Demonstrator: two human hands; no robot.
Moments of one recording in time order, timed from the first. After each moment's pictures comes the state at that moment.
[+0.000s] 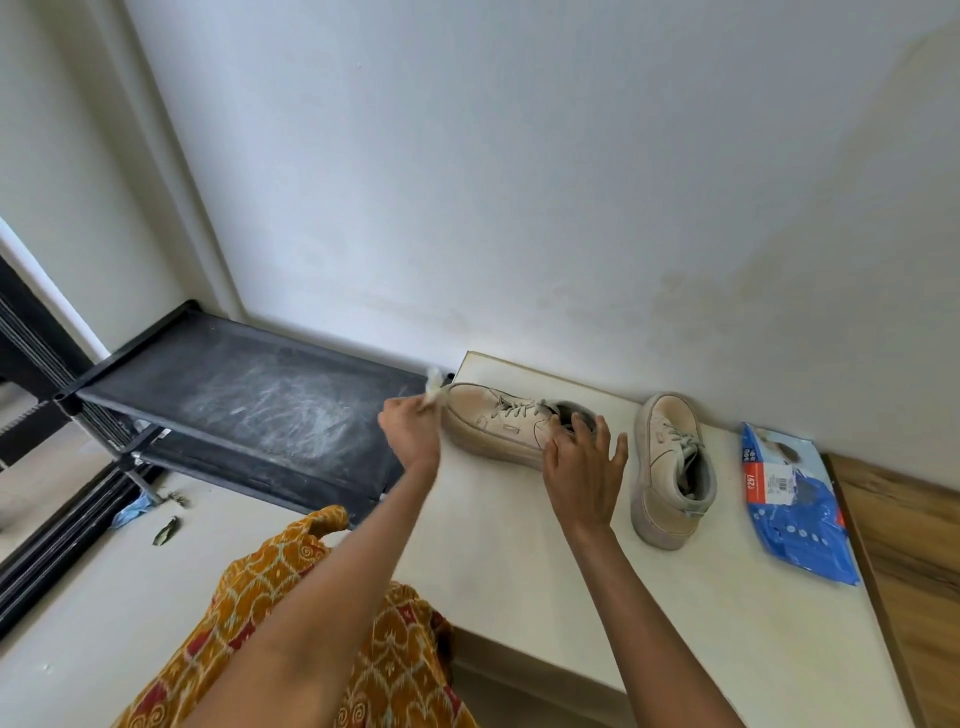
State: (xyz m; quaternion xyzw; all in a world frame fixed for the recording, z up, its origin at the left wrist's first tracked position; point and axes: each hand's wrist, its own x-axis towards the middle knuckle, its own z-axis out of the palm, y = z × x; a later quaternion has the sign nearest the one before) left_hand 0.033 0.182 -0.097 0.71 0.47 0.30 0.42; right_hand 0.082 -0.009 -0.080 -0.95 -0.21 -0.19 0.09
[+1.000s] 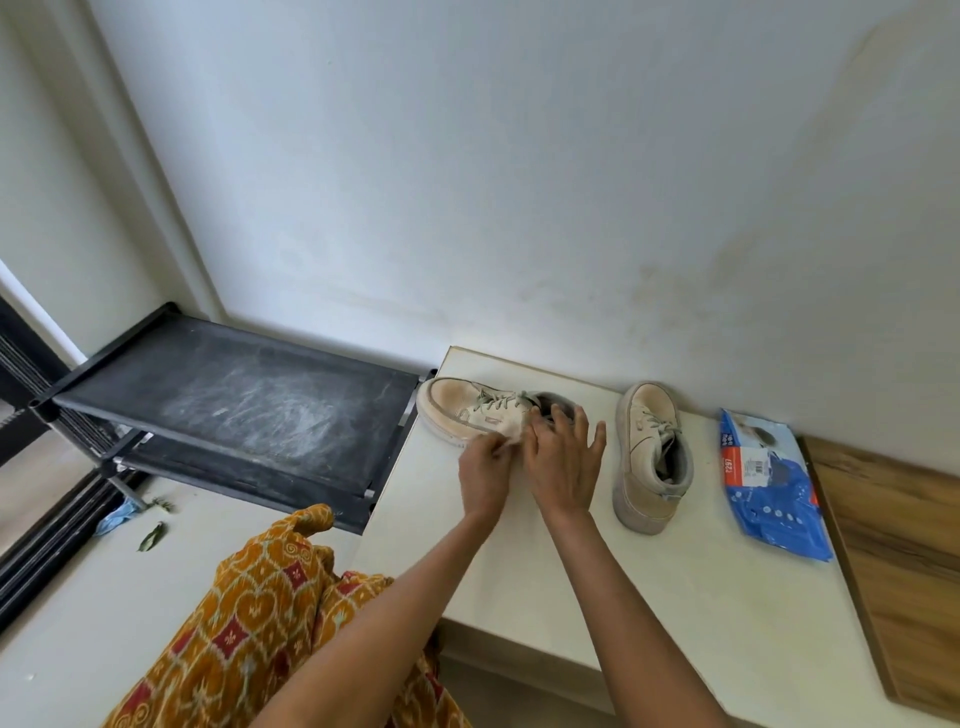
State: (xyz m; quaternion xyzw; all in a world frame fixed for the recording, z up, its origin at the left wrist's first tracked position) left_hand 0.032 0.066 -0.096 0.74 0.33 0.24 0.54; right_hand 0.082 -0.007 -0.077 -0.95 -0.21 -0.19 0.10
